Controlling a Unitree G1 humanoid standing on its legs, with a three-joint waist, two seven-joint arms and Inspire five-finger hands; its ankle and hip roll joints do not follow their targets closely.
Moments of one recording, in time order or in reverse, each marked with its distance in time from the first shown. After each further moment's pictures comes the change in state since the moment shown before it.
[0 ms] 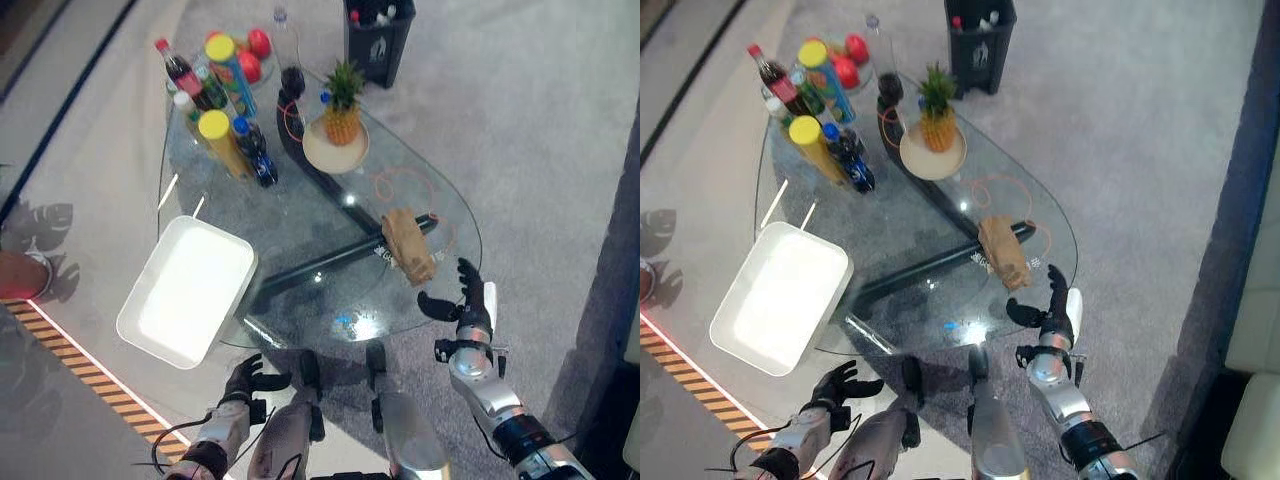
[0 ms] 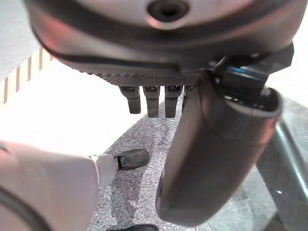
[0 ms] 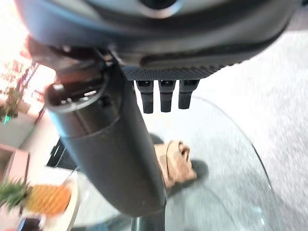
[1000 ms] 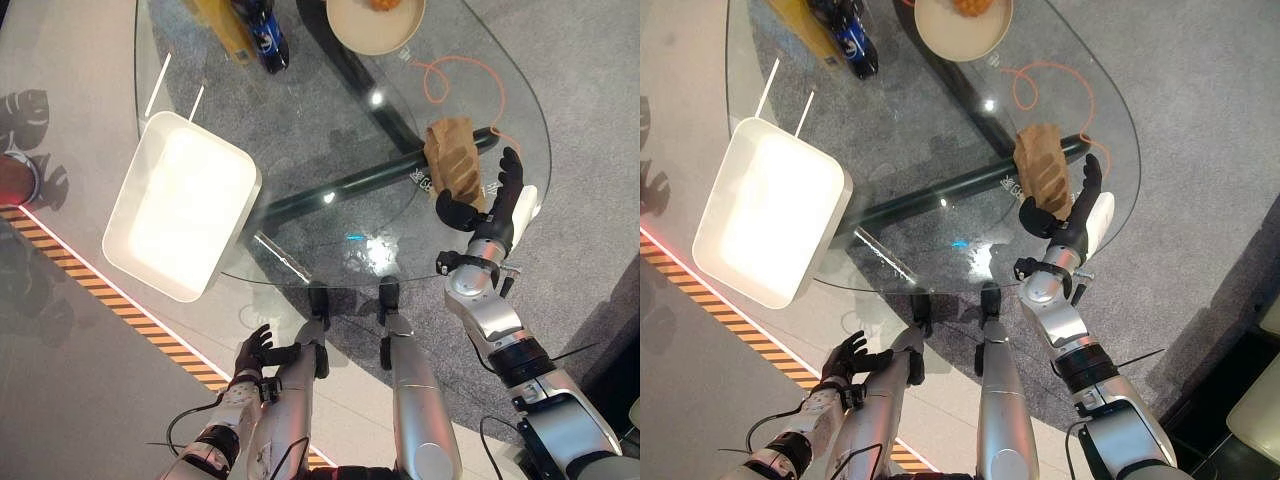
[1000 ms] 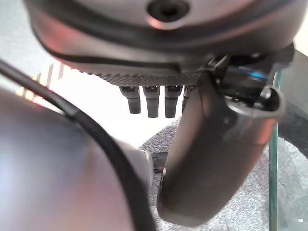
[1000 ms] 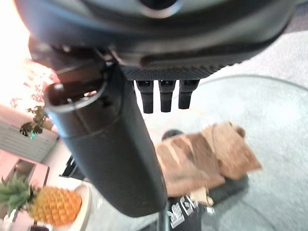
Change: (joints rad) left arm -0.069 -0.036 -0.047 0.017 -0.087 -0.188 0.021; right arm -0.339 -0.038 0.003 -0.077 0.042 0.110 -0.196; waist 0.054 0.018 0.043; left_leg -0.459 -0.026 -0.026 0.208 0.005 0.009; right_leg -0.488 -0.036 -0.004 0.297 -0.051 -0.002
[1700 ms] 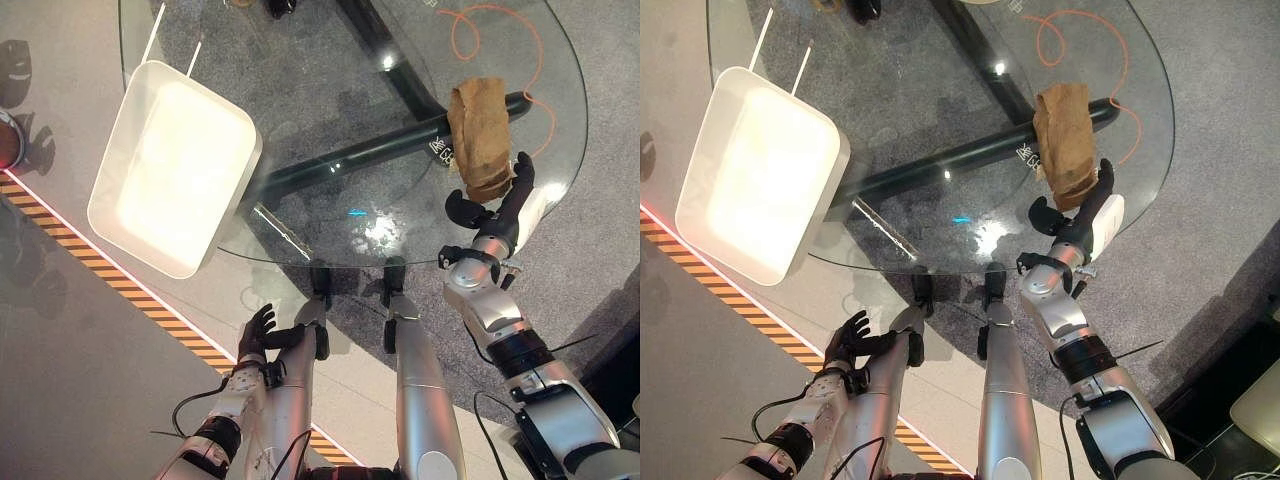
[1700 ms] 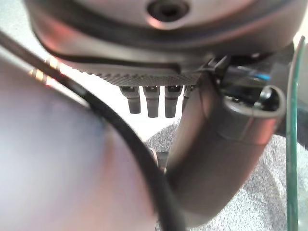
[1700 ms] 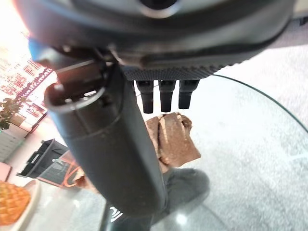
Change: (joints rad) left arm -0.012 0.015 -0.029 -0.085 -0.002 0.003 0.038; right arm -0.071 -0.020 -0.001 0.078 0.031 0.061 -0.087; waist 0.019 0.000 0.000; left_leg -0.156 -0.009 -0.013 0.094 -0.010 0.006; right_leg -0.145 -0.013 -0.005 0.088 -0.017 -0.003
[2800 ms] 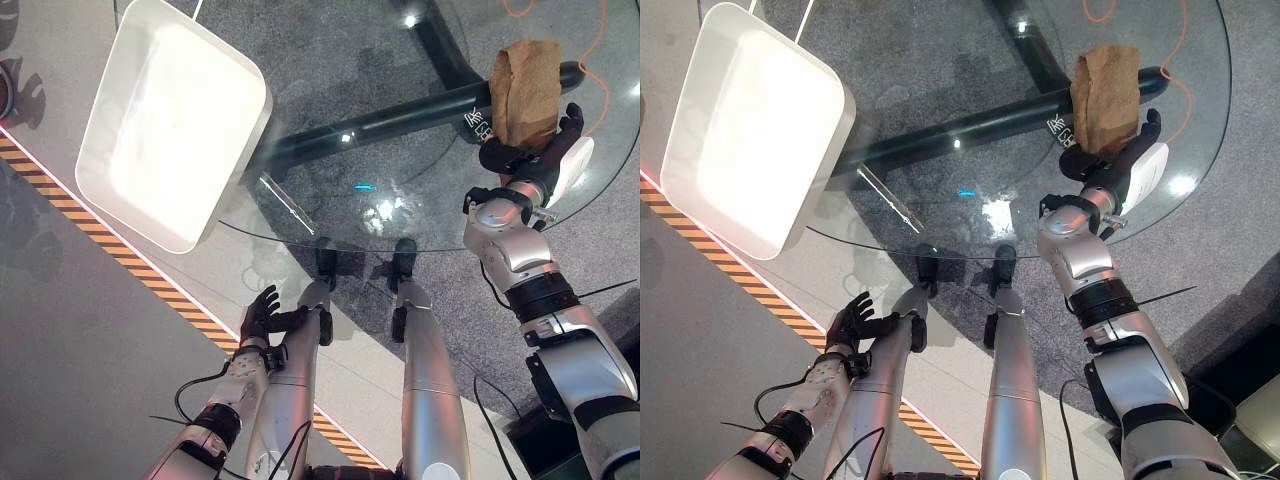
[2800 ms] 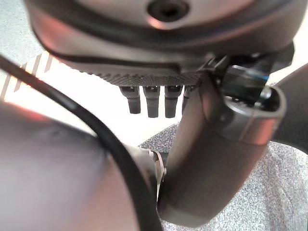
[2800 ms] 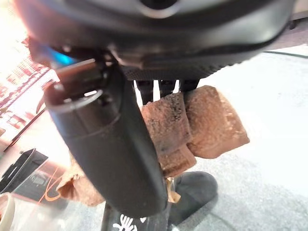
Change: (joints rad) left arm -0.039 0.029 -0.031 -0.059 -0.051 -0.004 -0.002; right arm -0.273 -0.086 -0.015 0.136 0.244 0.061 -0.050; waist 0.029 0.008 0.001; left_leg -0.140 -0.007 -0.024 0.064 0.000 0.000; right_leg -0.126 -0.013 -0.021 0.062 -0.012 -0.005
